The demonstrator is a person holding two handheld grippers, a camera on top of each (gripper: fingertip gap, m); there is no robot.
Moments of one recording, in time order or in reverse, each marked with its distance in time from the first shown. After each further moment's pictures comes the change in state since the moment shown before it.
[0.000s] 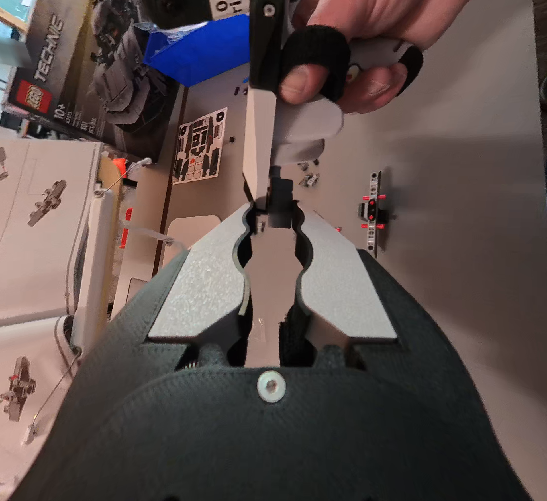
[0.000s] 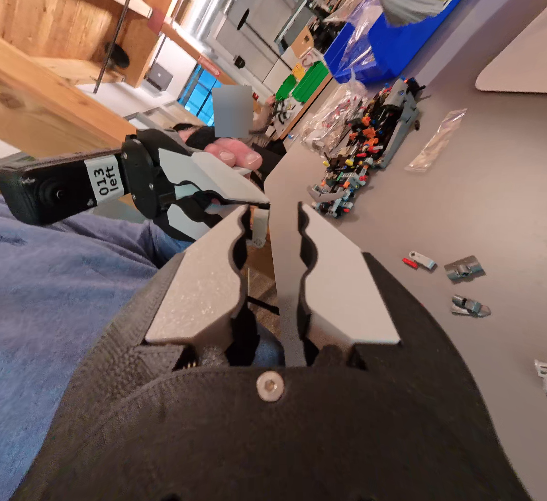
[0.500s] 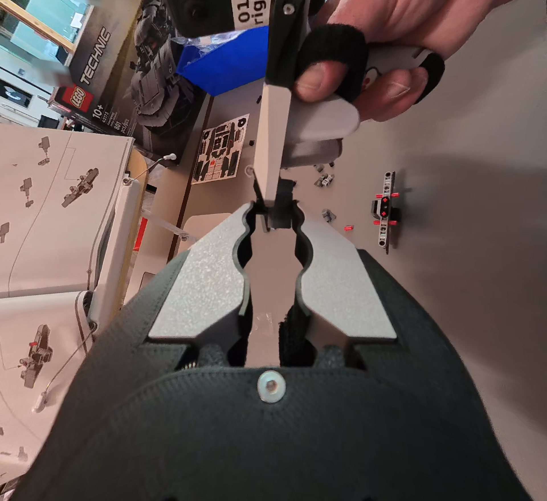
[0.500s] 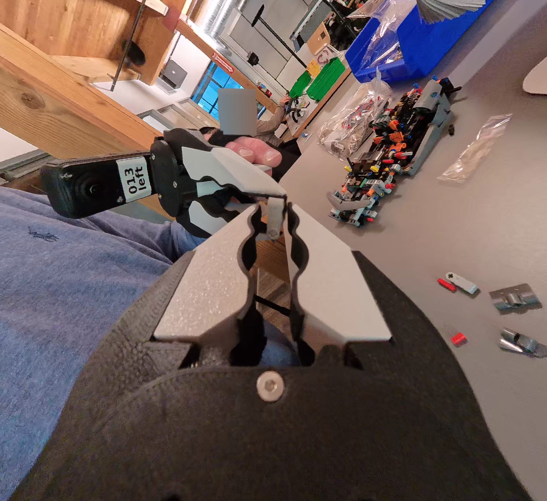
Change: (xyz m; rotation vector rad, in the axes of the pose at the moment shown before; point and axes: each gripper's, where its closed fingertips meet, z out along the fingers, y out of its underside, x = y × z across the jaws) left arm -0.011 0.008 -0.019 0.062 -0.070 -0.026; right arm -0.020 -0.003 0.019 -0.012 -0.048 0.003
